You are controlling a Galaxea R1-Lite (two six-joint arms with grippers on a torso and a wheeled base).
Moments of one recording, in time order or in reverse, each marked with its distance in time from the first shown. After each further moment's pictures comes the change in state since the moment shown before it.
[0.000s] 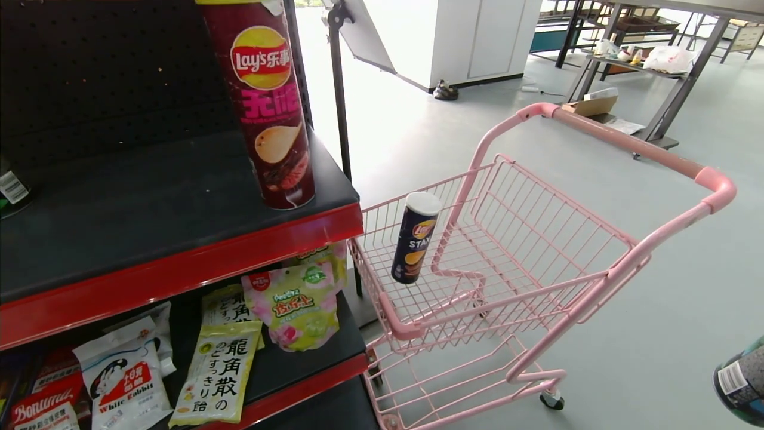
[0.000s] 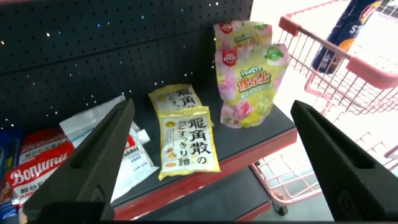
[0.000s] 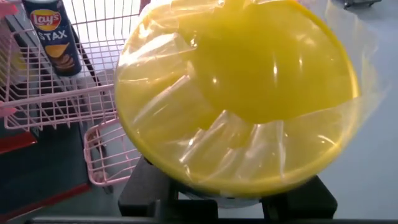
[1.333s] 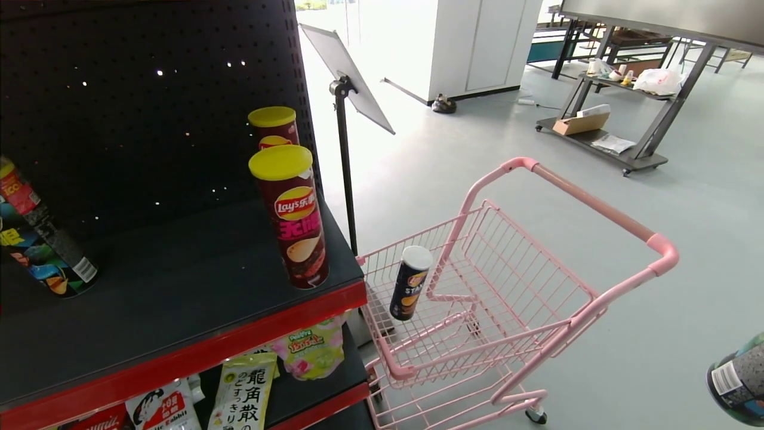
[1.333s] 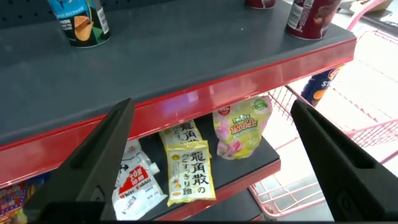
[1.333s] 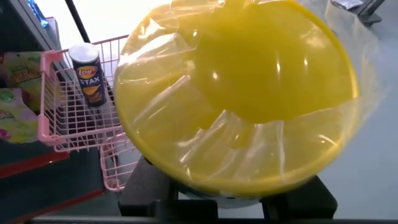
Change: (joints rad) left arm 0.000 0.000 0.000 0.000 0.000 0.000; right arm 0.009 -0.001 0.001 -0.005 0.033 -0.012
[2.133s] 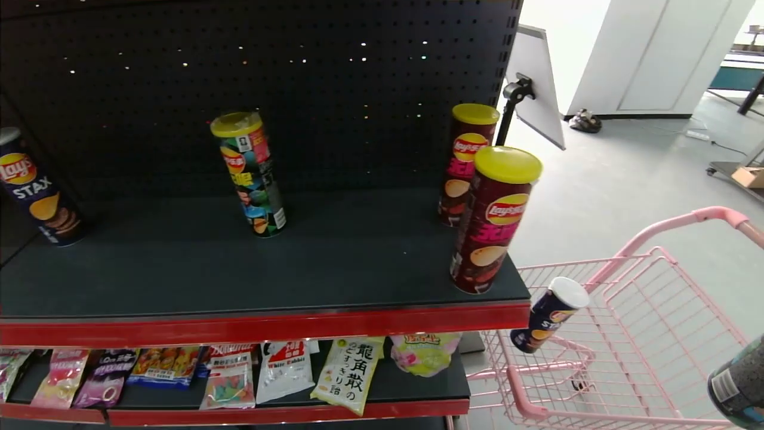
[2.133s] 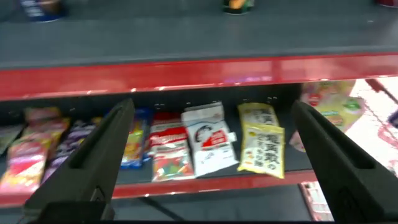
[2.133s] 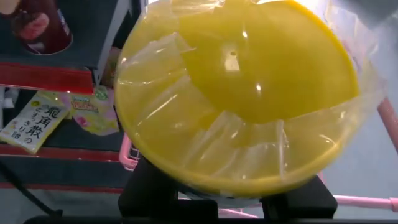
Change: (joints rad) left arm 0.000 0.000 0.000 0.000 0.000 -0.001; right arm -0.004 0.008 0.032 -0.004 0.003 -0.059
